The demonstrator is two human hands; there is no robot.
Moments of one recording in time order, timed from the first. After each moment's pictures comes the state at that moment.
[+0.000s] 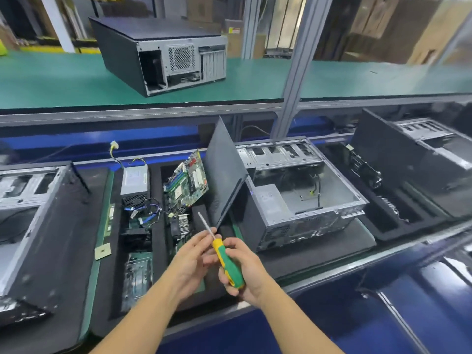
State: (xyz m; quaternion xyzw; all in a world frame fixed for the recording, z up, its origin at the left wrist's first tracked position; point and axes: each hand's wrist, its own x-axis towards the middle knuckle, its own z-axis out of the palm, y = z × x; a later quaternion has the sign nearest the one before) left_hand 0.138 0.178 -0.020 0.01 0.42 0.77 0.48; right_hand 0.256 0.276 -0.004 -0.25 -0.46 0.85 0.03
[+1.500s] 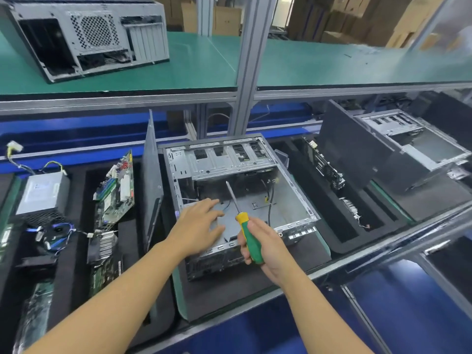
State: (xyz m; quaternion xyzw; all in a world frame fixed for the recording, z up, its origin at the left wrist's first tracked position) left_hand 0.129 0.421 -0.014 0.55 0.81 0.17 0.13; right_hand 0.314 0.517 0.015 -0.30 -0.55 0.77 0.13
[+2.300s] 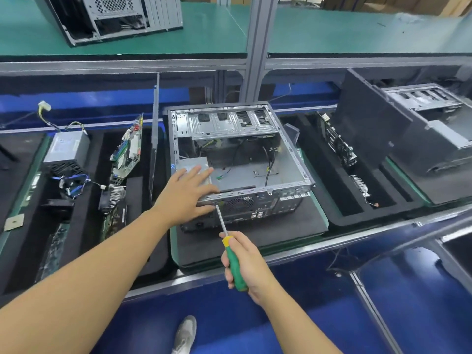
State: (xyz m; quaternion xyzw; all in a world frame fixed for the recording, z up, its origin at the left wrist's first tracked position) left_hand 0.166 0.388 -0.032 0.58 0.81 0.03 -0.04; right_hand 0.403 0.456 -0.047 -0.29 -0.55 0.78 0.02
